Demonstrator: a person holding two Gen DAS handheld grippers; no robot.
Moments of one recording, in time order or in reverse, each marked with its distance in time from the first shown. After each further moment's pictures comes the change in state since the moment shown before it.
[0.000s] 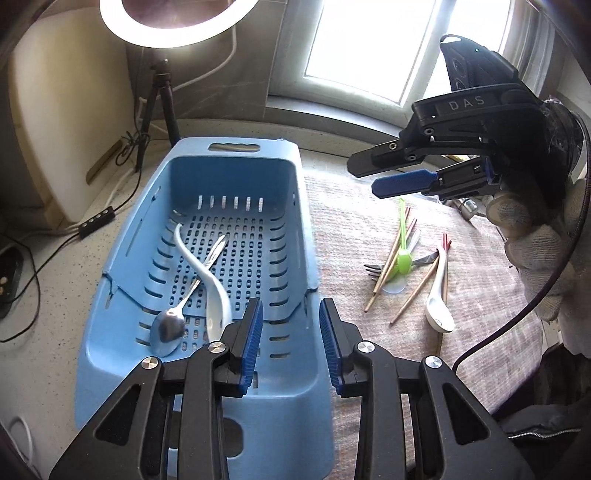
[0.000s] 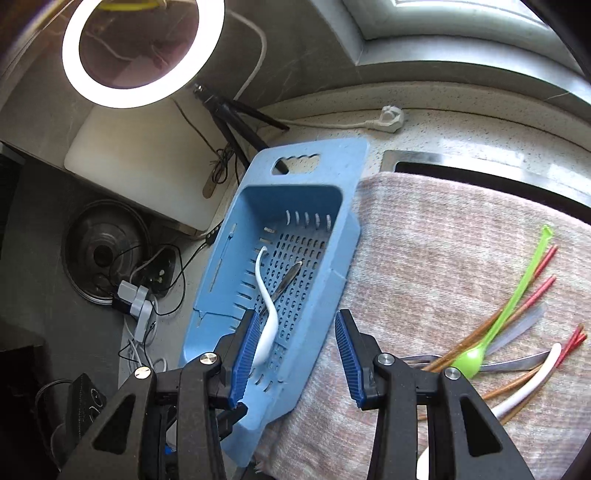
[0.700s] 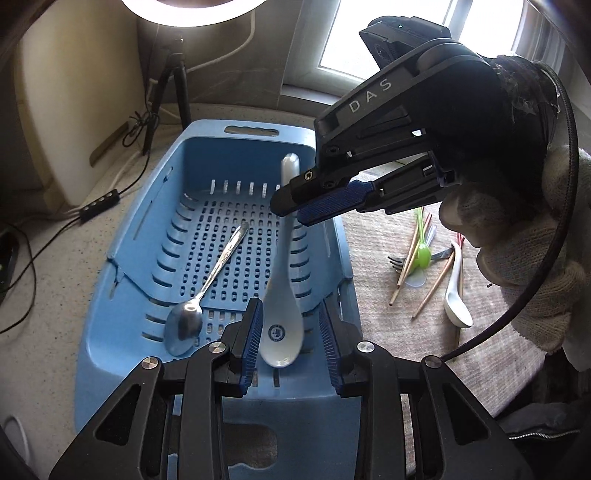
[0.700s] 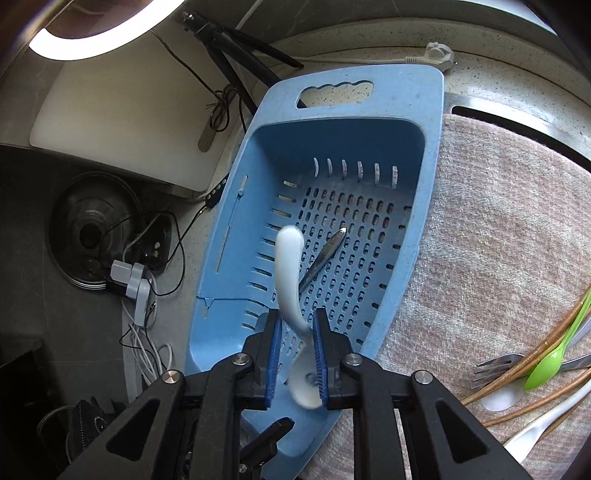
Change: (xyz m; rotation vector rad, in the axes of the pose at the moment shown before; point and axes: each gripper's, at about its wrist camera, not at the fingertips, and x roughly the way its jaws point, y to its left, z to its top) left arm 0.015 0.032 -0.006 -0.044 0.032 0.002; right arm 0.105 0.060 0.004 0.010 0.255 0.034
